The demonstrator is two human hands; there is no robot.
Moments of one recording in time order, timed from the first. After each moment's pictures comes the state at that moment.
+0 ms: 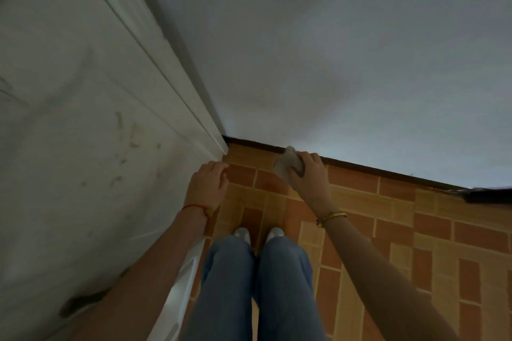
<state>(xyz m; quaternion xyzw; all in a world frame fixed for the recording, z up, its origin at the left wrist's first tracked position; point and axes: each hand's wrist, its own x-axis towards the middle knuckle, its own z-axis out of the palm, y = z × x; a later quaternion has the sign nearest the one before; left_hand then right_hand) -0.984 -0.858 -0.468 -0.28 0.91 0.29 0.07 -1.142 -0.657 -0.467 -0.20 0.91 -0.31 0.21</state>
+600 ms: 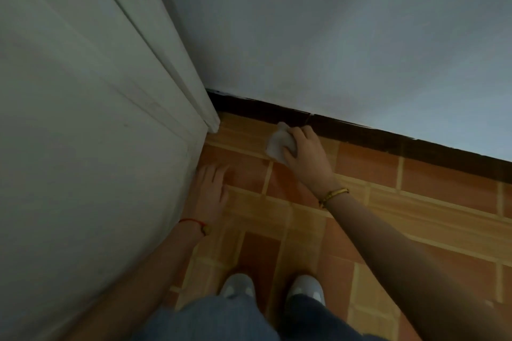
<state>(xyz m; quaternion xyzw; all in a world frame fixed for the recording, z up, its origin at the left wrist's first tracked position) -0.978 -0.901 -0.930 -0.24 0.94 0.23 0.08 -1.183 -0.747 -0.897 -0.34 0.90 -0.25 0.15</state>
